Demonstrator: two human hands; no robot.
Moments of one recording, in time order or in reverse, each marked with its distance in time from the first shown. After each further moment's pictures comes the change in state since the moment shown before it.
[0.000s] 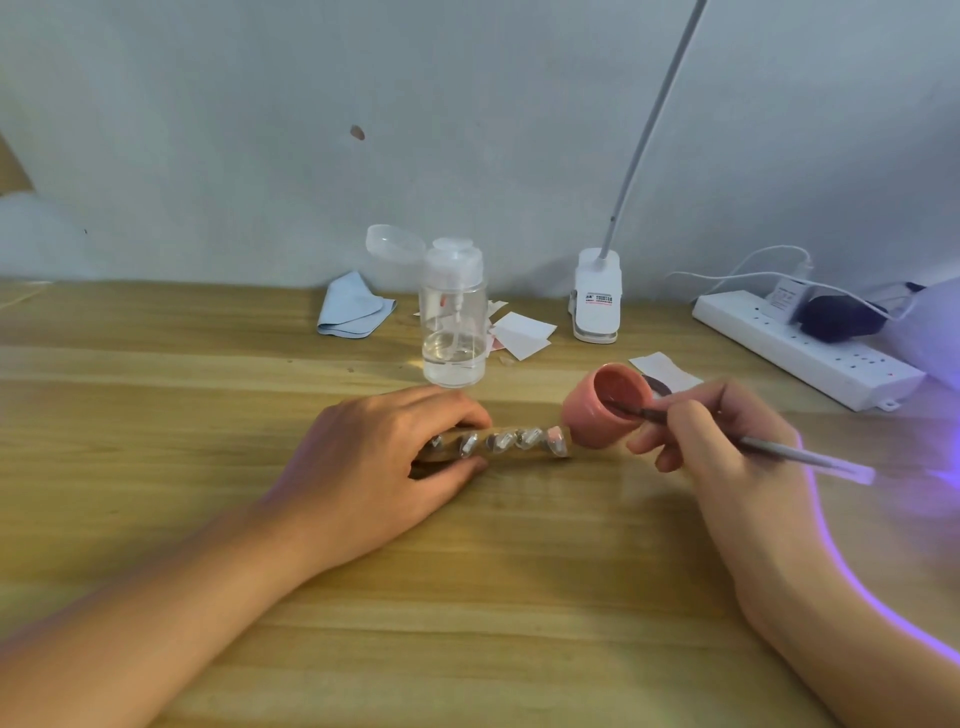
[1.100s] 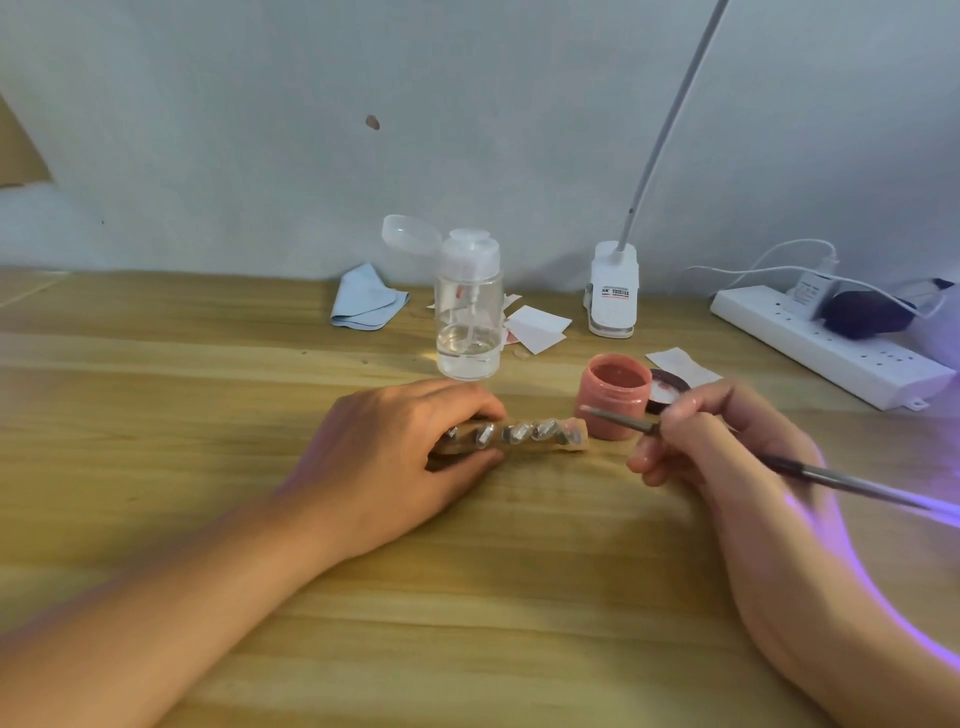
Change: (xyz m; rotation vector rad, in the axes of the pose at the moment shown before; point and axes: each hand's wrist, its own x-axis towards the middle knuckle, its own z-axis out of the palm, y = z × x) left_hand -0.001 -0.002 0.000 -0.009 -0.006 0.007; right_hand -0.011 -0.005 0.007 0.256 -0.139 0.013
